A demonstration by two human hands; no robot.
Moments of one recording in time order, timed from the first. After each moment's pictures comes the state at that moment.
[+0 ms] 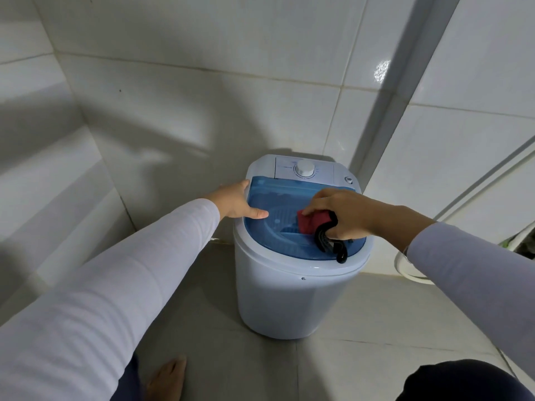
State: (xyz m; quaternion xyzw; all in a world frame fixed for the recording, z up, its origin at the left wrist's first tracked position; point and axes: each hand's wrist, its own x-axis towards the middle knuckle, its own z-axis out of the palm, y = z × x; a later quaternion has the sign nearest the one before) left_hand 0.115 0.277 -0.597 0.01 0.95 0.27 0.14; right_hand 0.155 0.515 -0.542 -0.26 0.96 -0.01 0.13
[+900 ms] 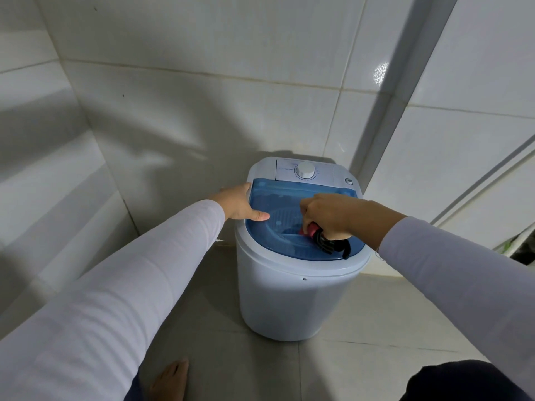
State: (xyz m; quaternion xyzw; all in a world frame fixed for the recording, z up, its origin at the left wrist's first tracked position) left_hand 0.119 0.280 -0.591 0.00 0.95 0.26 0.16; right_hand 0.161 0.481 -0.534 -0.33 0.92 0.17 0.14
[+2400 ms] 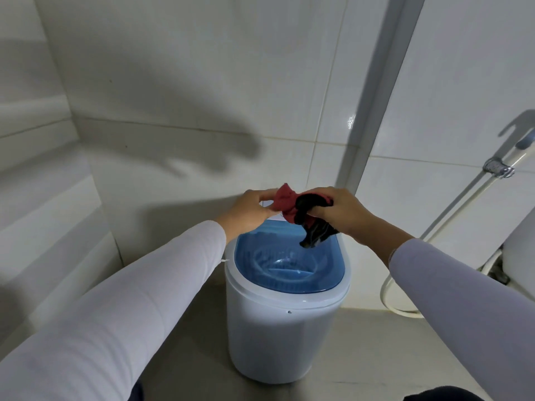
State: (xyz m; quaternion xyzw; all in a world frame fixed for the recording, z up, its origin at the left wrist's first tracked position) left_hand 0.149 0.323 -0.516 0.13 0.84 0.52 0.00; right_hand 0.171 0.510 -0.480 -0.15 0.89 -0.42 -0.02
